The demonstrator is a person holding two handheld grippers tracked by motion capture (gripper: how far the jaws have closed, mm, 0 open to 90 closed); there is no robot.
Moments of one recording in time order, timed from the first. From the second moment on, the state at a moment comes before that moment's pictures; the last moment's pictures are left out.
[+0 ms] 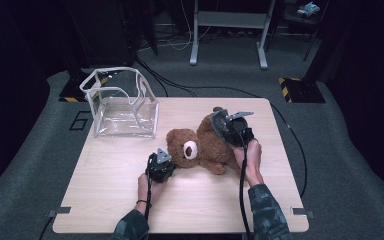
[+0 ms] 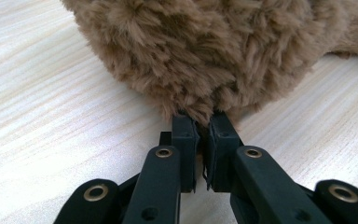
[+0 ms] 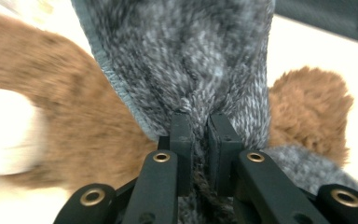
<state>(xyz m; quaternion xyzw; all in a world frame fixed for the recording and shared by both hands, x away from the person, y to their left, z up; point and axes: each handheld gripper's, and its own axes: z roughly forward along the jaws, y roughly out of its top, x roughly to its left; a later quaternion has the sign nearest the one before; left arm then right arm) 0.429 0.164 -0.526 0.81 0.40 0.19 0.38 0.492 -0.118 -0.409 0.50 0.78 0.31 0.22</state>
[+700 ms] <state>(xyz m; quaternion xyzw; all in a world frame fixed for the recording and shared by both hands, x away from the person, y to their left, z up) 0.428 0.163 -0.527 0.81 0.41 0.19 0.38 0.489 -0.128 -0.412 0.51 0.78 0.30 0.22</state>
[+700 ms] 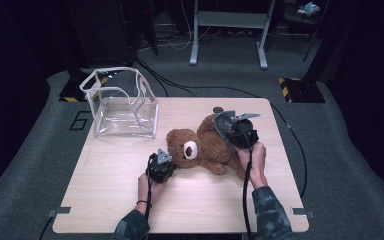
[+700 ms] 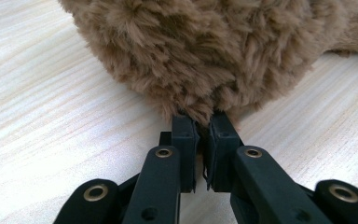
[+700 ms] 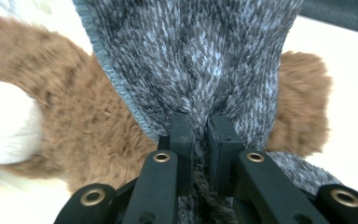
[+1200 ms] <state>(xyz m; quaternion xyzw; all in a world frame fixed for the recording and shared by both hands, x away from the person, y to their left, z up) 0.428 0.163 -0.527 0.81 0.41 0.19 0.39 0.496 -0.200 -0.425 0.59 0.72 0.32 0.19</state>
